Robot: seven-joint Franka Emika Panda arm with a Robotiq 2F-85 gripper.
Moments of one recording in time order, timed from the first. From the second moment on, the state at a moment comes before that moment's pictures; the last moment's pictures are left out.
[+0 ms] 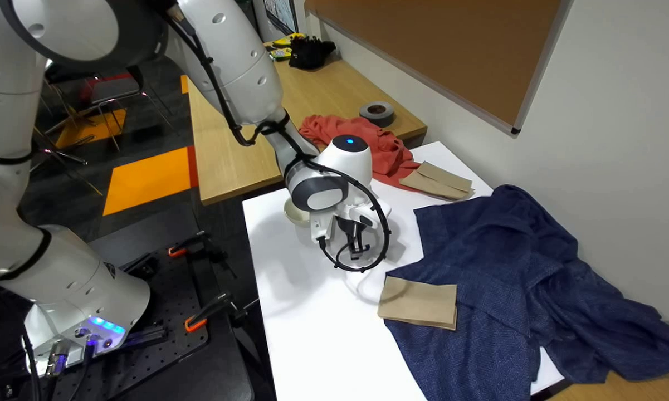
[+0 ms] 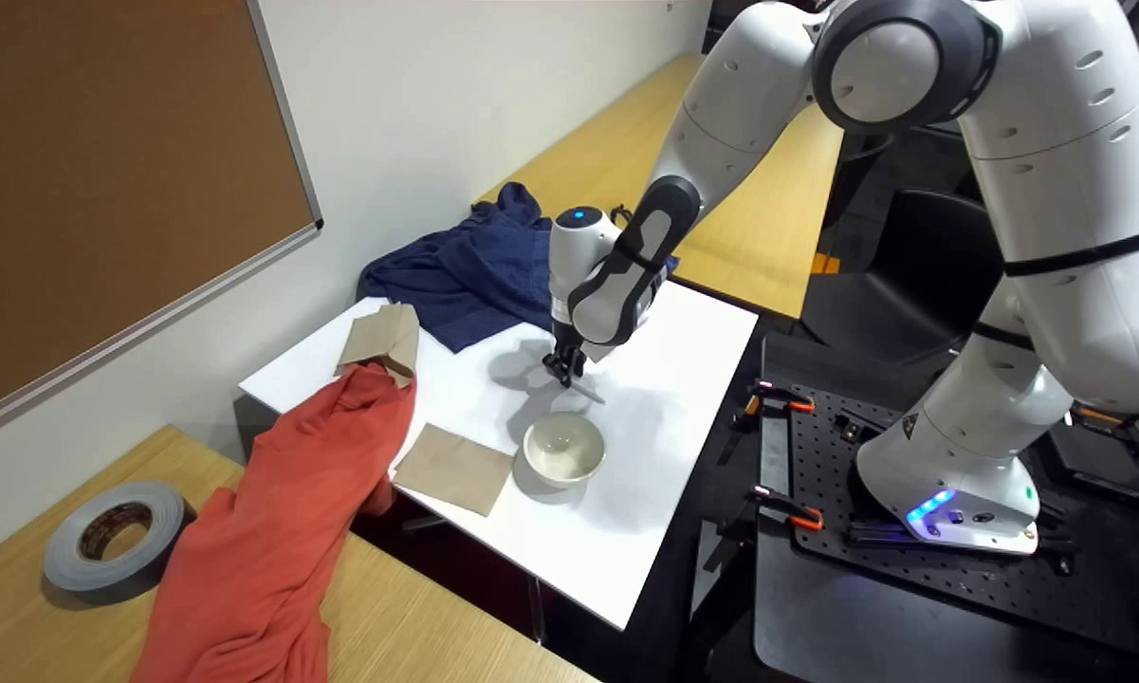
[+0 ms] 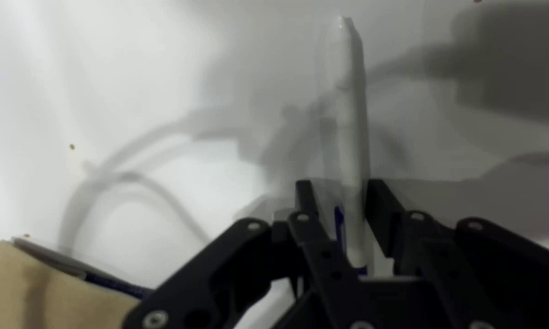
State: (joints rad) arm -0.12 0.75 -0.08 -2.10 0.03 2.82 0.22
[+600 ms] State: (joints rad) arm -0.09 0.66 -0.08 -2.16 0.02 2.82 0.22
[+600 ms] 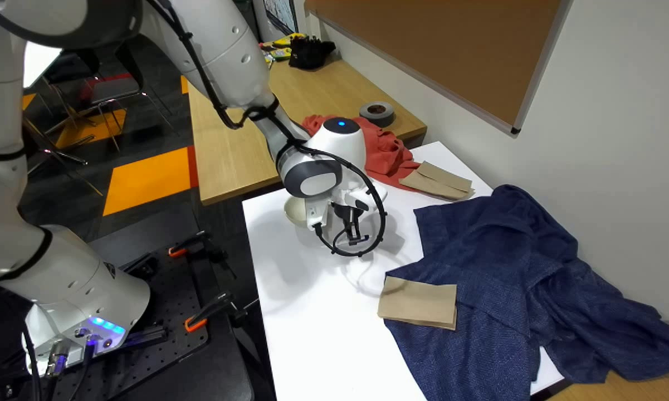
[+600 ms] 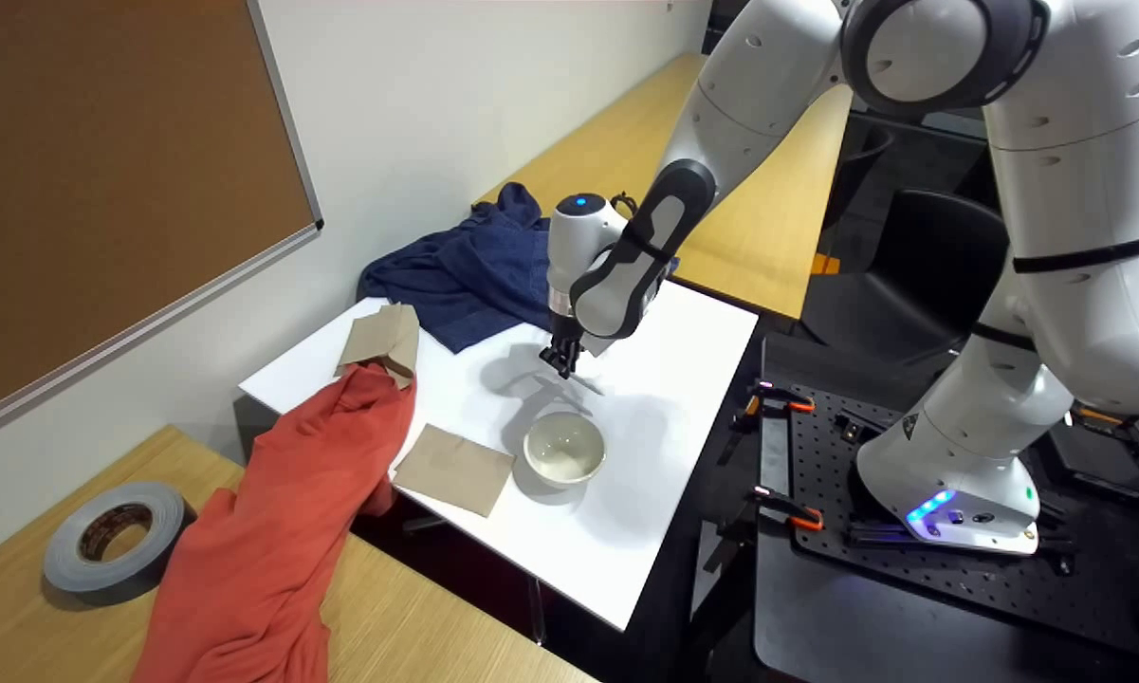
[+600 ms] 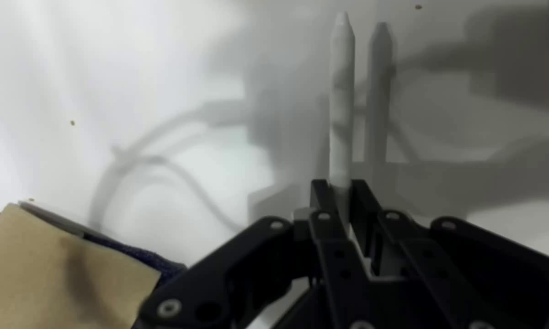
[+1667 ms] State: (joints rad) arm 0.07 0.19 -0.02 -2.58 -0.07 3.02 0.08
